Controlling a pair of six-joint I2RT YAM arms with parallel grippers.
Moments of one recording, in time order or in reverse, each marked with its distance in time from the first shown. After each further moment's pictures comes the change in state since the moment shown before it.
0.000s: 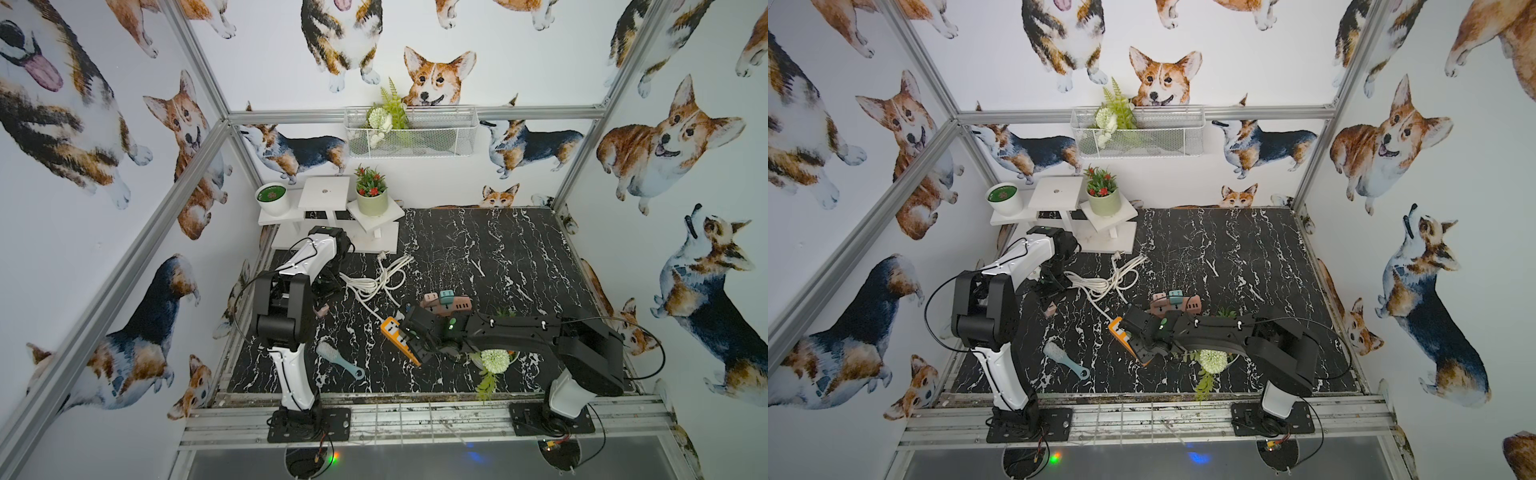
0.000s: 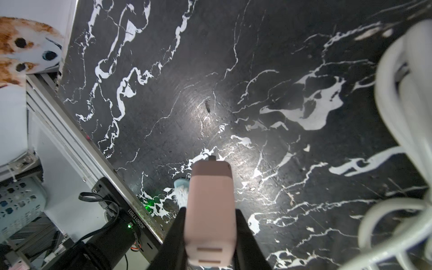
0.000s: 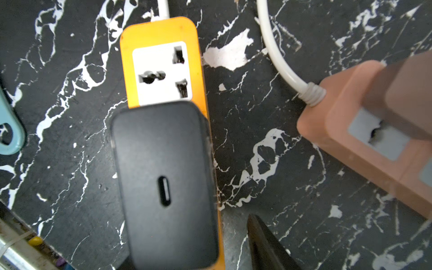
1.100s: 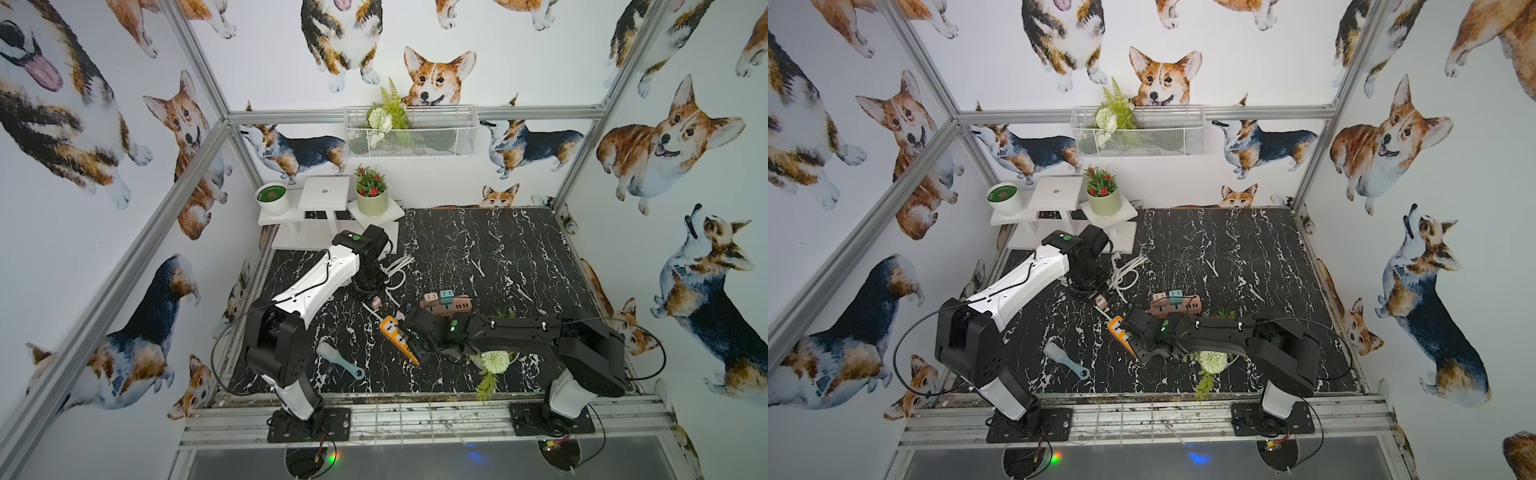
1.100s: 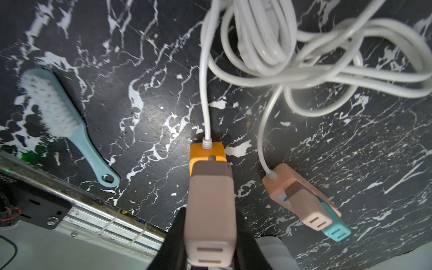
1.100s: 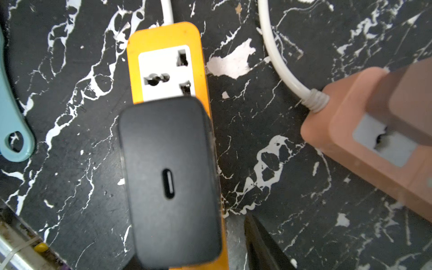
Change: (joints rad) left arm -0.288 -0.257 -0.040 0.178 0.340 -0.262; right arm 0.002 -0.008 -0.030 0.056 -0.003 0.007
